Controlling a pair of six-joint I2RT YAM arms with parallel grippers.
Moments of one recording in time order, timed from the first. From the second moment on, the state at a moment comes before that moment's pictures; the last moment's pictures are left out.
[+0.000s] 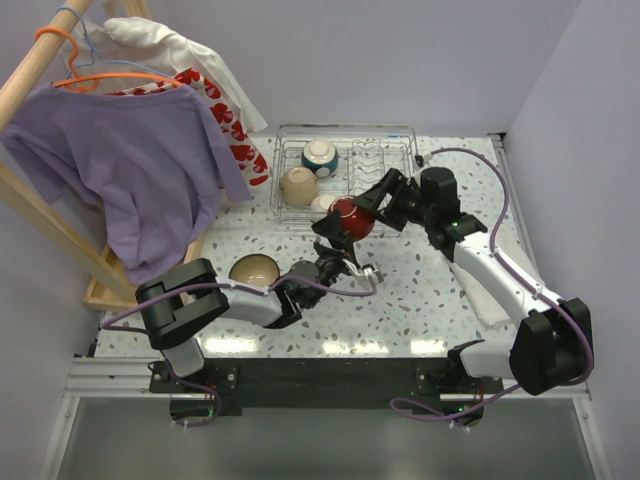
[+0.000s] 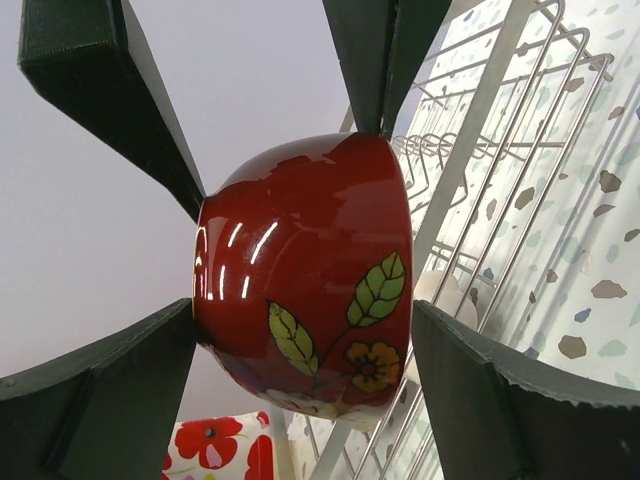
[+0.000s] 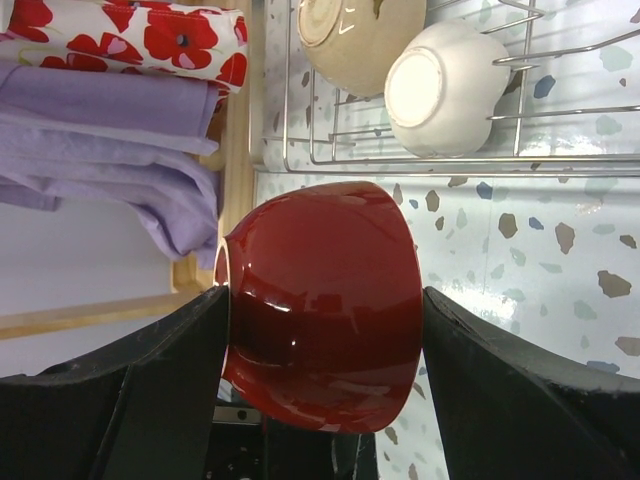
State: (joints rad) left arm -1.08 1.71 0.66 1.17 -0.45 1.18; right arm 0.35 1.30 0.97 -0.12 -0.32 0.90
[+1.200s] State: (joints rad) left arm -1.11 1.73 0.63 1.21 -0.53 1.26; right arm 0.36 1.30 0.95 -0.13 -0.34 0.89
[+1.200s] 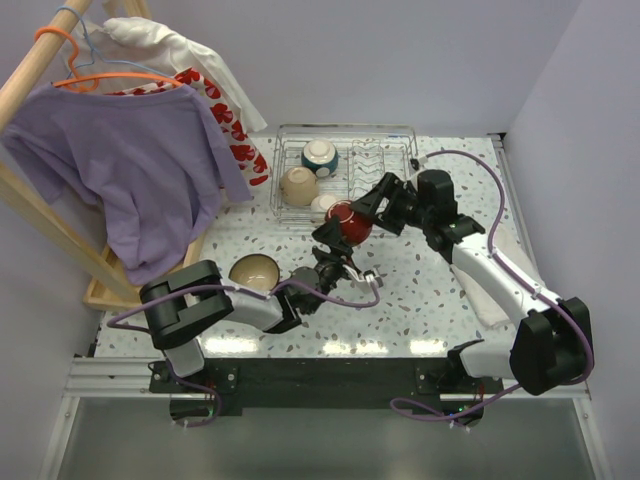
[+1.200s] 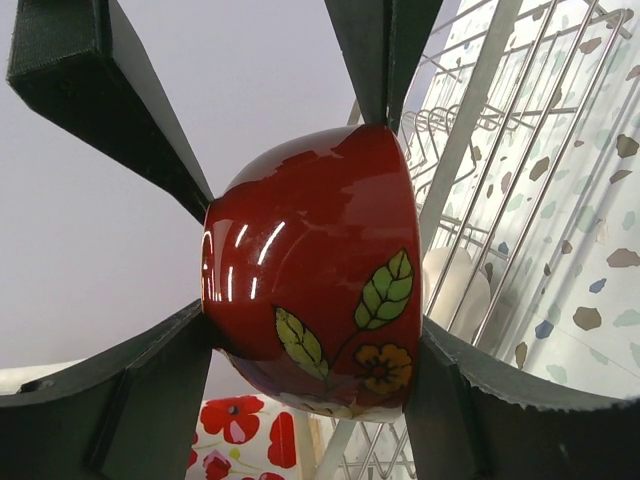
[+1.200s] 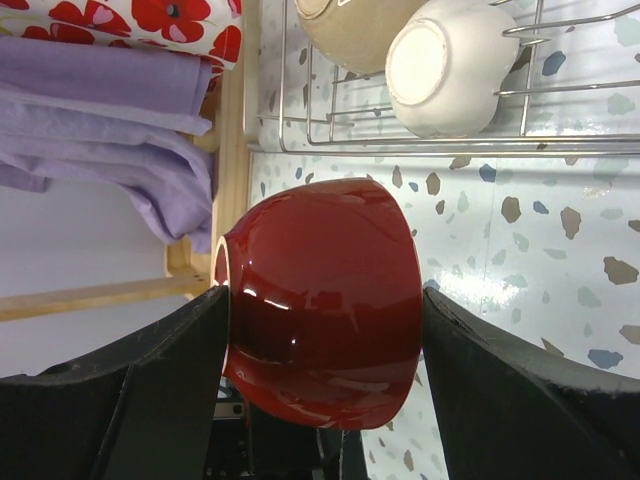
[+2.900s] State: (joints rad) left arm -1.04 1.33 1.02 -0.28 -0.33 -0.20; right arm 0.46 1.09 0.87 -0.64 -0.26 0.42
